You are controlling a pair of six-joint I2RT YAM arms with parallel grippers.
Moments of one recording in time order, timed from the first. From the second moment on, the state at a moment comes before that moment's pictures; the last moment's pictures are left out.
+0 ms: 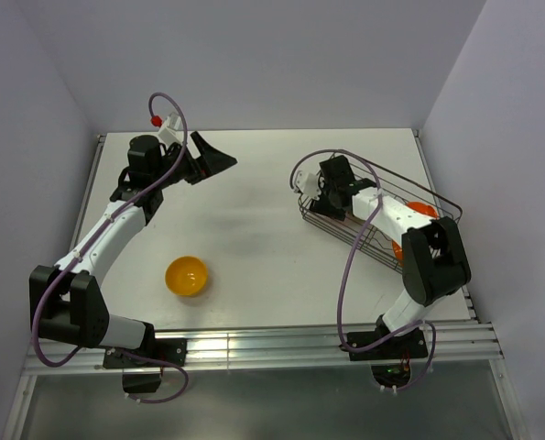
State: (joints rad) left arm -0.23 1.40 1.08 0.09 0.59 -0.76; right arm 0.37 1.63 1.11 -0.43 0.19 -0.95
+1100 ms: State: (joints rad) left arm -0.22 1.40 1.10 0.09 0.59 -0.75; right arm 0.37 1.66 1.14 -0.44 0.20 -0.88
